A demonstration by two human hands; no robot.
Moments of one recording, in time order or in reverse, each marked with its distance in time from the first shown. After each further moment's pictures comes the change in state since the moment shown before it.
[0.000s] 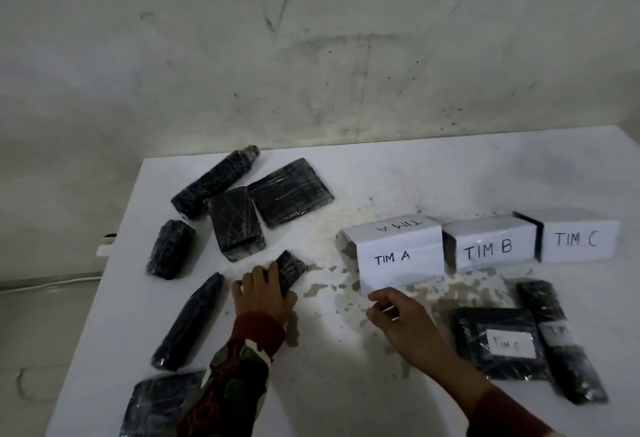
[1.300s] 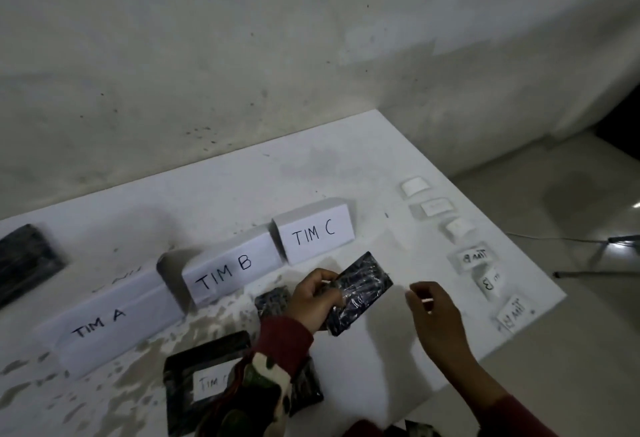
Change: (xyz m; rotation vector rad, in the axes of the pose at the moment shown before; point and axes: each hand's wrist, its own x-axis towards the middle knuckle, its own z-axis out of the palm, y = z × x) left_hand -0.120 0.456 -0.016 -1.287 -0.597 0.213; right_hand -0.078 0.209 -0.349 0.113 0.685 0.200
